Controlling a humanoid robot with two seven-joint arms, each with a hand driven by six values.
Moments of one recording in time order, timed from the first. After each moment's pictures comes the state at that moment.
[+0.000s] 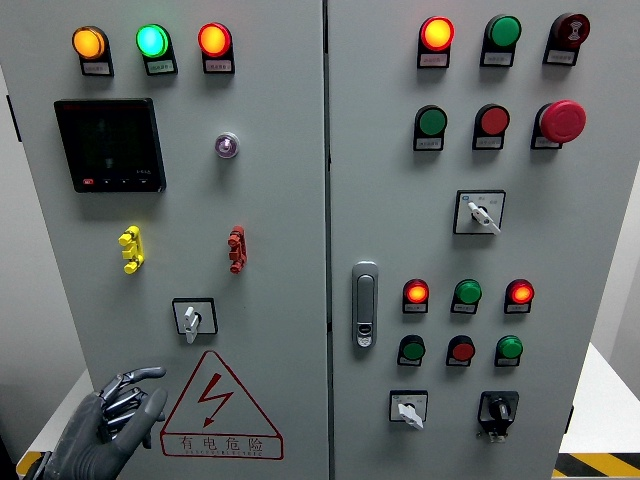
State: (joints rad) left arm -0.21 -0.02 -1.63 -1.69 1.45 -0.04 0.16; right arm -0.01 0.12 0.07 -0.17 -0.02 0.00 -0.01
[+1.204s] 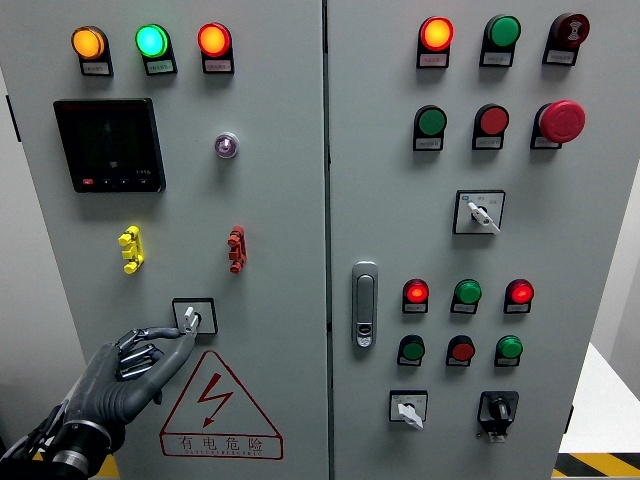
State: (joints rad) left arm -0.41 -0.03 -1.61 -1.67 1.45 0.06 0.46; right arm -0.01 0.12 0.07 -0.17 -0.02 0.00 -0.01
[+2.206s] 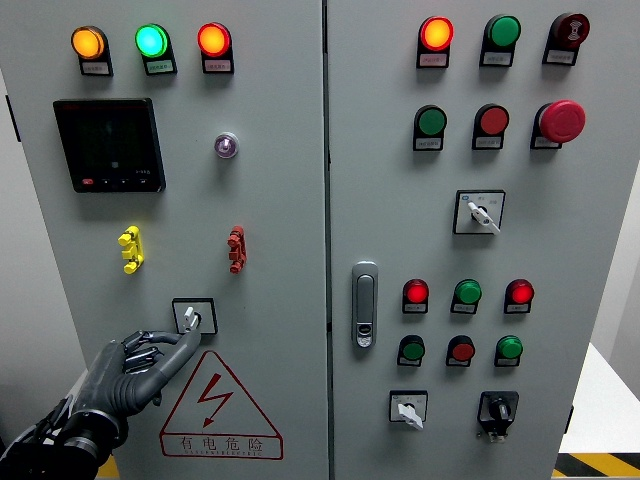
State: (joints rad) left arm -0.47 -0.05 -1.60 -1.66 1.54 0.10 0.61; right arm -0.01 0.12 0.07 -0.17 -0.02 0.00 -0.01
